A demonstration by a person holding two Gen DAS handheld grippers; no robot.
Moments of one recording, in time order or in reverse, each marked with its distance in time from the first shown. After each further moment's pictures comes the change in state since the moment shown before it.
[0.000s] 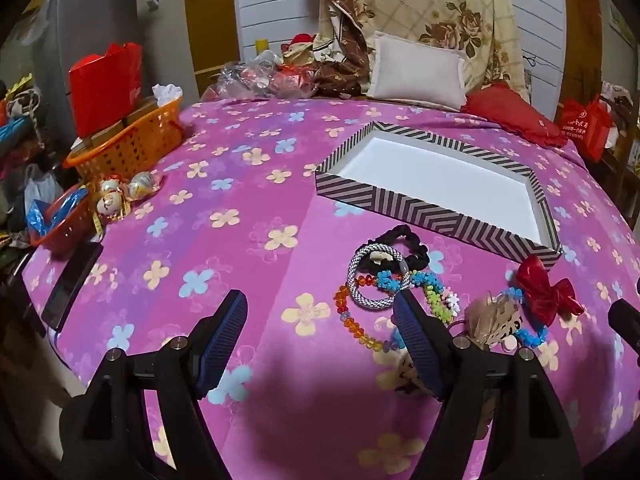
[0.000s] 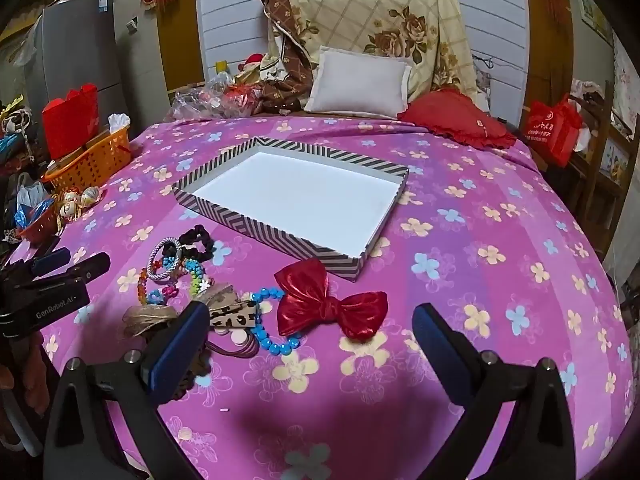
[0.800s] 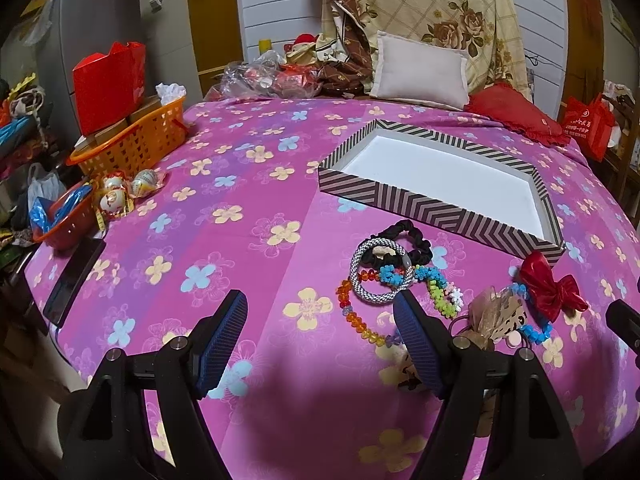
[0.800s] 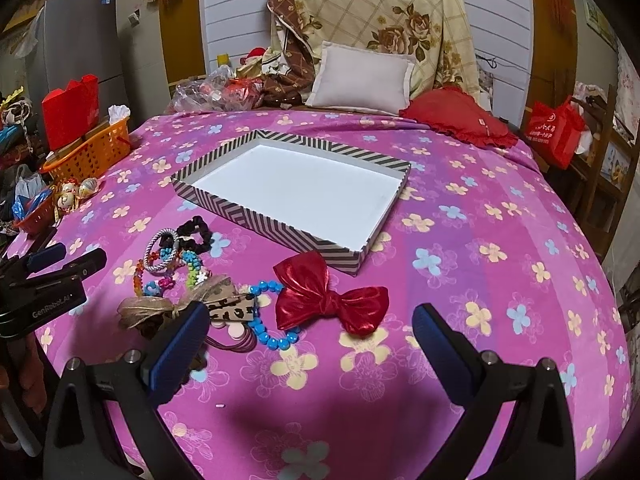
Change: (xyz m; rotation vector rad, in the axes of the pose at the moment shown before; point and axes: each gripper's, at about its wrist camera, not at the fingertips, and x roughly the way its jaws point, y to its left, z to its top) left arm -0.002 0.005 -0.003 0.000 0.000 0.013; right arm 0.007 0.003 -0.004 -0.009 0.026 -0.004
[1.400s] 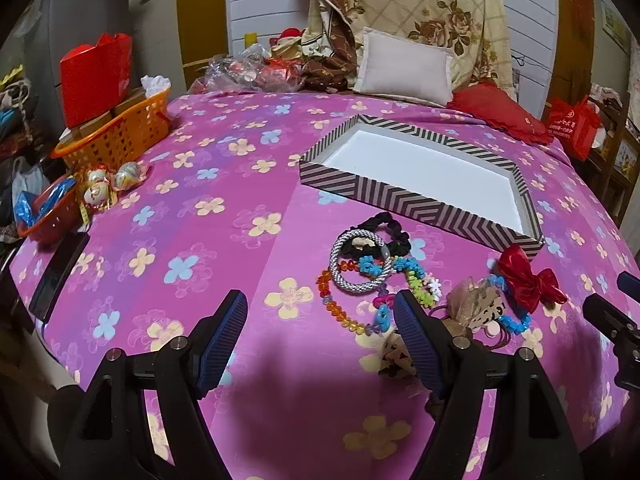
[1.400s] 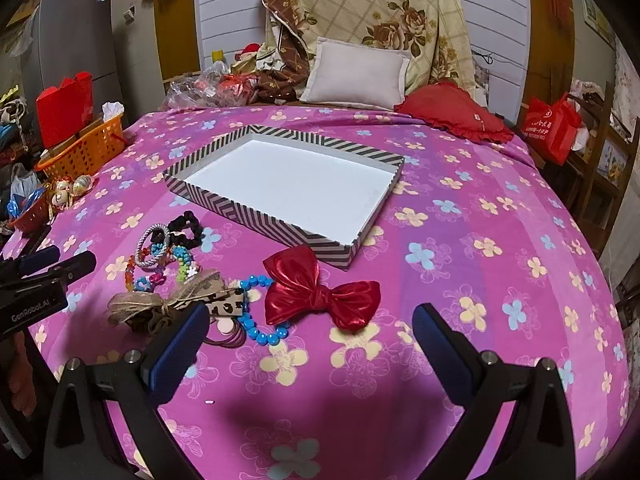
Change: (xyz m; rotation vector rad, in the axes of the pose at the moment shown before) left arm -0.006 -0.005 -0.004 0.006 0.020 -0.077; right arm 0.002 -0.008 -0.002 0.008 -0.007 -0.009
